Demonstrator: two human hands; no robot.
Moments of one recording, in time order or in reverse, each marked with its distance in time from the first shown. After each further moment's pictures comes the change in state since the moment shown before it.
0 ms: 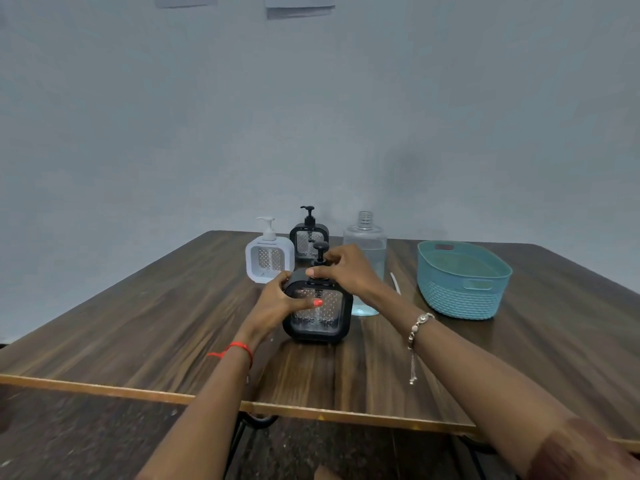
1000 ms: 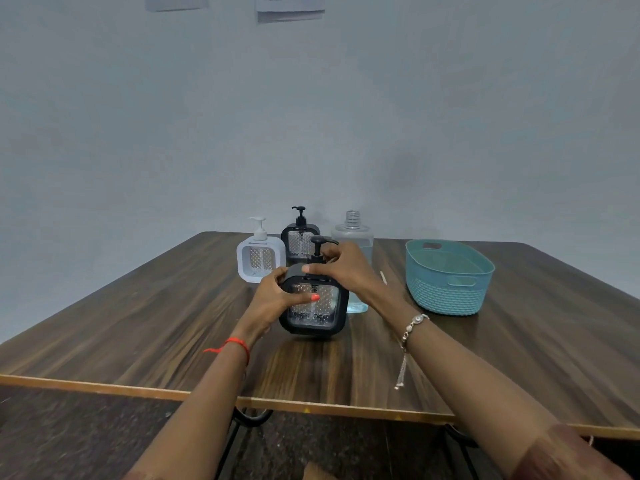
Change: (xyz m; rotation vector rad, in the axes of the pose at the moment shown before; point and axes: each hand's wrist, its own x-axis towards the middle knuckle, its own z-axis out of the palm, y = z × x) left_hand -0.007 0.014 0.020 0.017 0.057 0.024; right_hand -0.002 0.013 -0.013 0.083 0.006 0.041
